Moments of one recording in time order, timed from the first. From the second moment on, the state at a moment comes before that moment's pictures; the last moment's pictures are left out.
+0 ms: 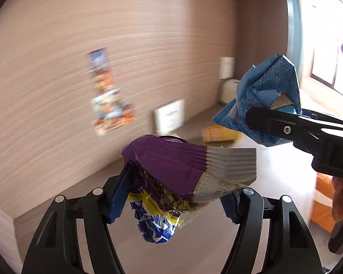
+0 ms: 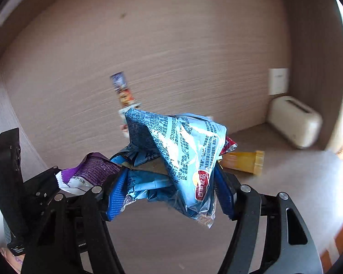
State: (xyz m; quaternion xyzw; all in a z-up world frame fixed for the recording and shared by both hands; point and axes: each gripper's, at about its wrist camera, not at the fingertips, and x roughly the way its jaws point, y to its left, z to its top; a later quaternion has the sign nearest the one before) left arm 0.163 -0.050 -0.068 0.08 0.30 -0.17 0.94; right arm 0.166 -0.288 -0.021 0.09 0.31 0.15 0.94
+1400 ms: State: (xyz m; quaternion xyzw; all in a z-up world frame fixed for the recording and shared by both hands) left arm -0.026 -0.453 -0.316 0.26 0.38 -0.53 0.71; right arm -0.067 -0.613 -0.247 0.23 0.44 -0.17 0.85
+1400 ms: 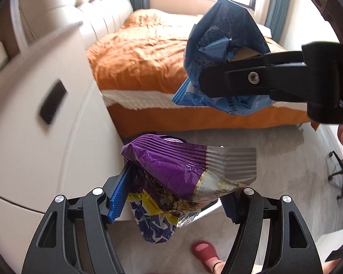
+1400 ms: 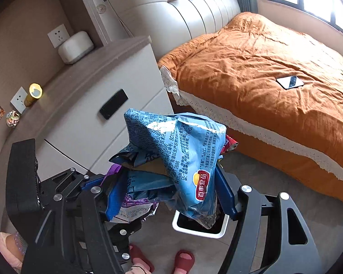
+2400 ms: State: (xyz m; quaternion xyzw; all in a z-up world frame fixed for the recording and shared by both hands) left arm 0.004 -0.468 -0.434 0.21 0.45 -0.53 0.69; right arm -0.070 -0.619 -0.380 0.24 0.51 -0.17 0.81
